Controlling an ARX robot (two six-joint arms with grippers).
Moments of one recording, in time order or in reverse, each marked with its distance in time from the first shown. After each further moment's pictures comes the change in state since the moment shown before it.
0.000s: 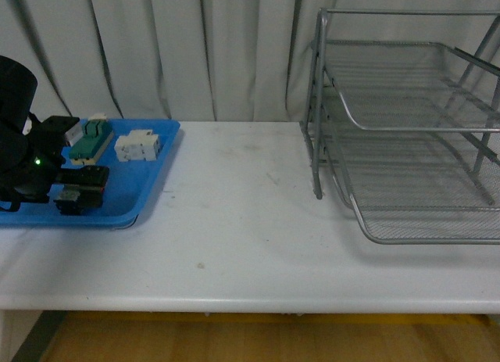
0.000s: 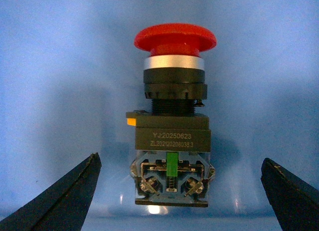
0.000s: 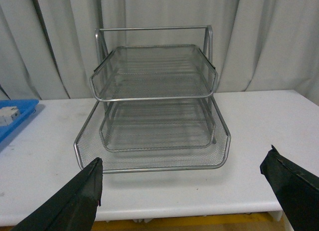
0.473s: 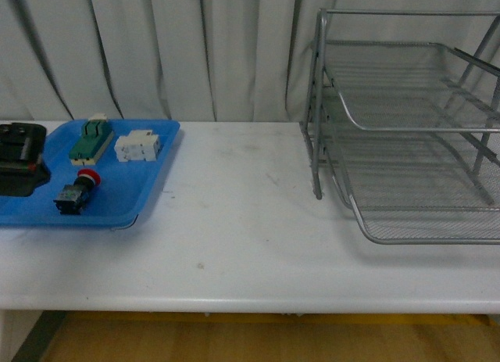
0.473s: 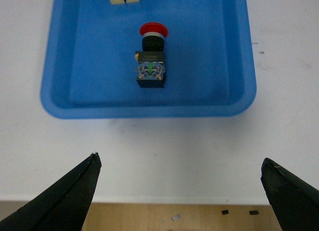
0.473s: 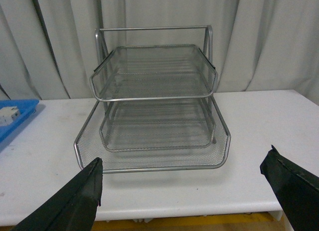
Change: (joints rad) left arm -0.060 -0.682 -0.608 0.134 -0.056 -0.059; right arm 0.000 0.000 0.000 0.000 0.000 0.000
